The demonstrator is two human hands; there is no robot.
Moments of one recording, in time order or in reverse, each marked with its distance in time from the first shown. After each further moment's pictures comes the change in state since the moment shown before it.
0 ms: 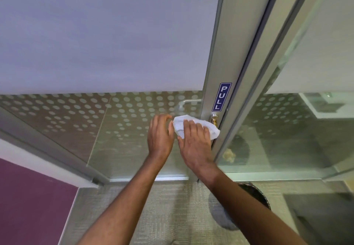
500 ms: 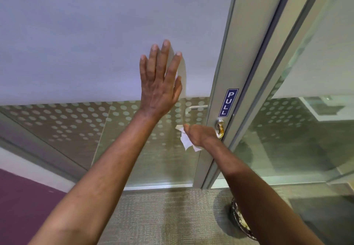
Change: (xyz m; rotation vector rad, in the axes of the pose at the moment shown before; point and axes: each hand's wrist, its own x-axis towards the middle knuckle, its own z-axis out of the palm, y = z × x) left_hand 0.141 0.048 -0.074 0.409 0.354 0.672; right_hand 0.082 0.007 -0.019 0.093 -0.537 -0.005
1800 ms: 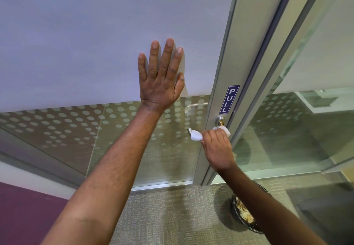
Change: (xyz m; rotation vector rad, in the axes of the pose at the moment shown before) left_hand 0.000 -0.010 0.027 0.102 0.049 0.049; right_hand -0.037 0.051 0.092 -0.158 0.784 -0.115
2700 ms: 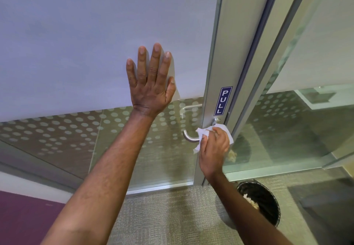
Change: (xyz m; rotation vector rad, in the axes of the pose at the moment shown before) left_hand 0.000 0.000 0.004 0.018 0.031 -0.007; right_hand 0.003 -0.033 -0.003 0.362 0.150 0.644
